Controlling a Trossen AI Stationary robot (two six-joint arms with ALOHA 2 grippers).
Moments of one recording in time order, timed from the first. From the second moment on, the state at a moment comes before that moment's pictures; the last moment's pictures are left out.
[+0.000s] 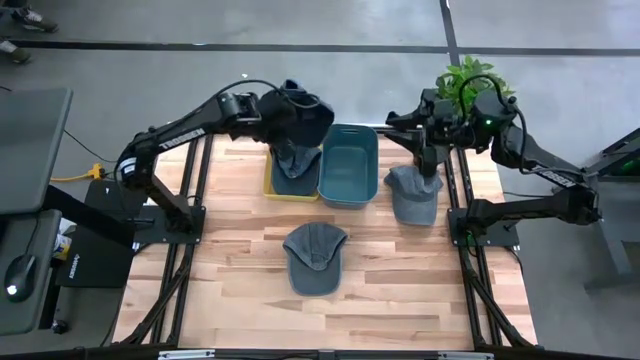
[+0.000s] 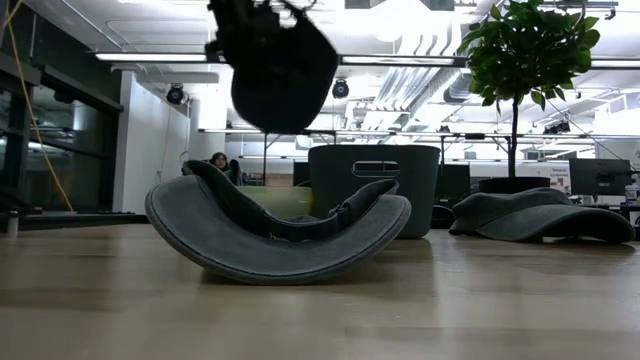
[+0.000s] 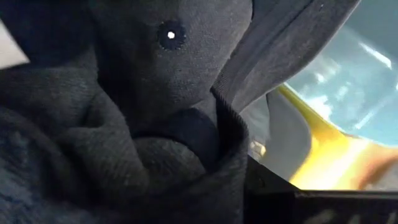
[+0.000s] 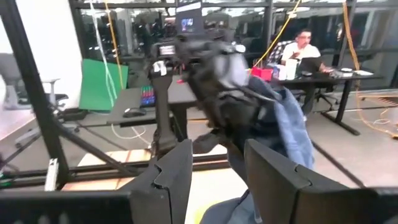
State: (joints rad) left arm 0.41 1.58 1.74 -1.21 -0.33 -0.21; right arm -0.39 0.99 1.23 -0.24 -0.29 0.02
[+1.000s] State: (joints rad) left arm 0.62 1.70 1.73 -1.31 0.28 -0.23; right arm -0.39 0.99 1.23 -0.54 -0.30 -0.01
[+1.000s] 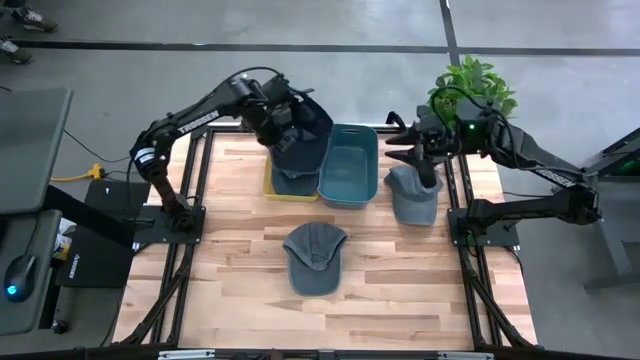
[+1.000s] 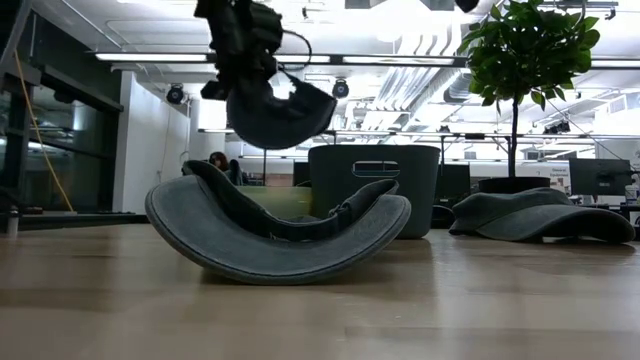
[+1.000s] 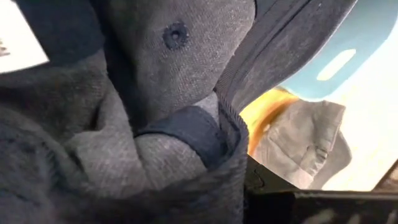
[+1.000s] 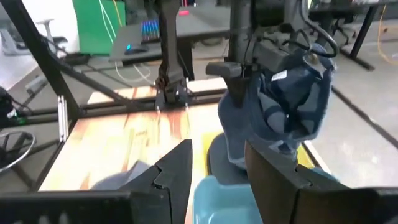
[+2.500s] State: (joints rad) left arm 0.71 1.91 1.46 -1.18 0.52 -0.34; right arm -0.39 0.89 1.23 -0.85 -0.20 -0.09
